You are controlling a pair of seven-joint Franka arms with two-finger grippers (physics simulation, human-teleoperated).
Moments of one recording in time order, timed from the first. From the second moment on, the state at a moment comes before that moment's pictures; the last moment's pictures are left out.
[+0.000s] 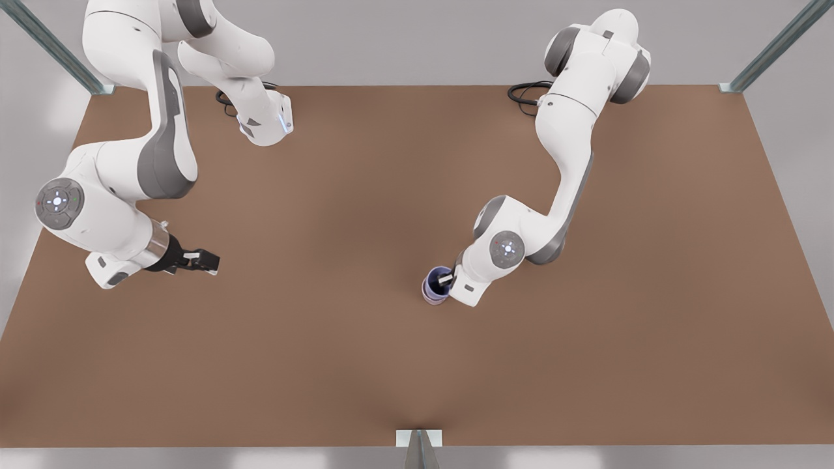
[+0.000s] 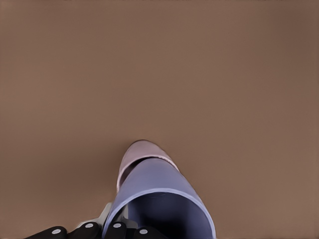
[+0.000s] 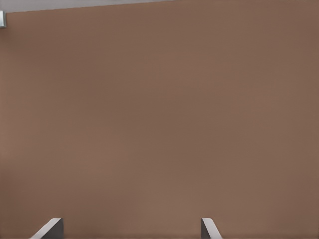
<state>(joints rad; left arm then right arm) -0.52 0.69 -0.04 -1.35 -0.26 2.05 -0.79 0.00 0.29 0.10 -1.41 0.03 1.68 0.13</state>
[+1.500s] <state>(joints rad) -0.51 0.63 -0.02 -1.35 -0.29 1.98 -0.78 0.00 0.30 0.10 -1.41 0.03 1.69 0.13</state>
